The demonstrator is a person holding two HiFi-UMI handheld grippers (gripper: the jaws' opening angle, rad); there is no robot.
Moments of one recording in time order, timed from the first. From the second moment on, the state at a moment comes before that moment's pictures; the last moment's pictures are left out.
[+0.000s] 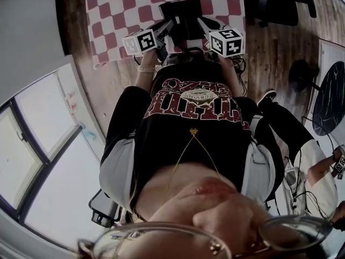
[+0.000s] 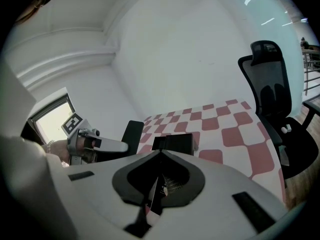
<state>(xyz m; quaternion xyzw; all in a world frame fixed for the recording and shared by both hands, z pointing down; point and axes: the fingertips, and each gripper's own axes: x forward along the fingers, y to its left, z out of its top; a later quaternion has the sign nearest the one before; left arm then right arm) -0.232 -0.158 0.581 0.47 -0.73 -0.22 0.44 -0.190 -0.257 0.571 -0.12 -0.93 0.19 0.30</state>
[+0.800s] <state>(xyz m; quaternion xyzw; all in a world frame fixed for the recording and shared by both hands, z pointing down) -0.254 -0.142 0.514 0.49 -0.73 -0.29 0.39 -0.202 -0.251 0.561 -0.13 -0.93 0.18 0.29</state>
